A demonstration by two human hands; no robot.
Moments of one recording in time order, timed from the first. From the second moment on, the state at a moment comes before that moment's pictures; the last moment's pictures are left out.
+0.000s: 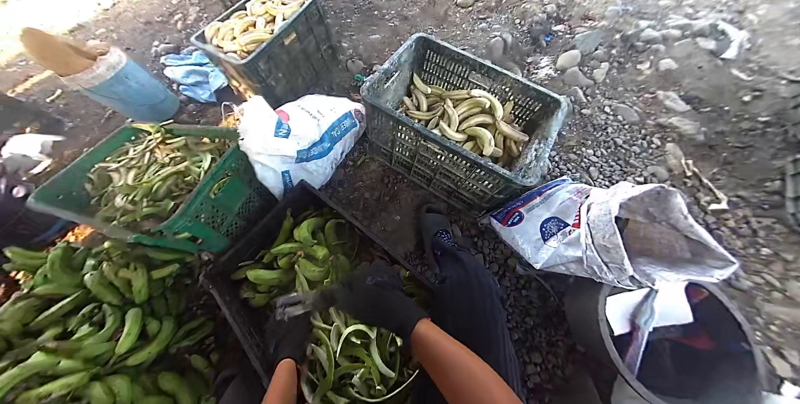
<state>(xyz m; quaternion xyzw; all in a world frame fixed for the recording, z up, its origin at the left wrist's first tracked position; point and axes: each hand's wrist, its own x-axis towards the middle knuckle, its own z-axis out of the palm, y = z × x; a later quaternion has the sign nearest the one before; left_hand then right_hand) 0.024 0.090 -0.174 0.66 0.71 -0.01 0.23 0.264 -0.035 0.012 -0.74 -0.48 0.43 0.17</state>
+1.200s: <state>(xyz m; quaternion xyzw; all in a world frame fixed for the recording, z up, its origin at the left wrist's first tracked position) -0.003 0.053 -0.081 0.53 0.76 0.20 0.33 0.281 -0.040 0.002 -0.75 -0.48 0.41 0.20</state>
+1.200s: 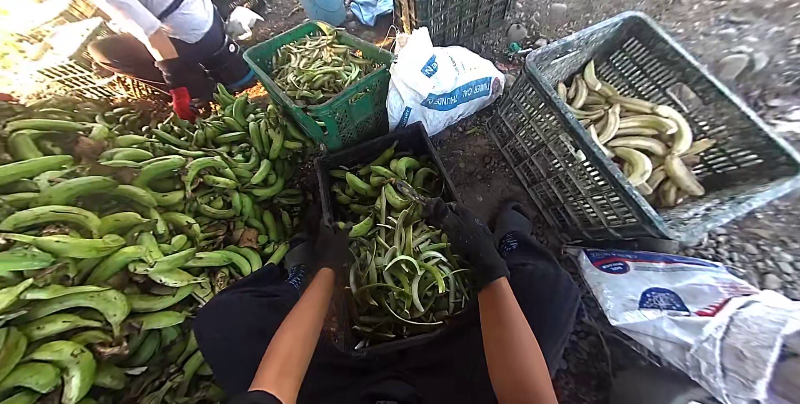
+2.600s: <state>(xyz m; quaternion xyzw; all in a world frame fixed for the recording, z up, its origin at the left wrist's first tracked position) -0.014 0.046 0.010 0.51 0.43 0.50 0.55 0.128 -0.088 -0.031 -0.61 -0.40 0.53 0.43</state>
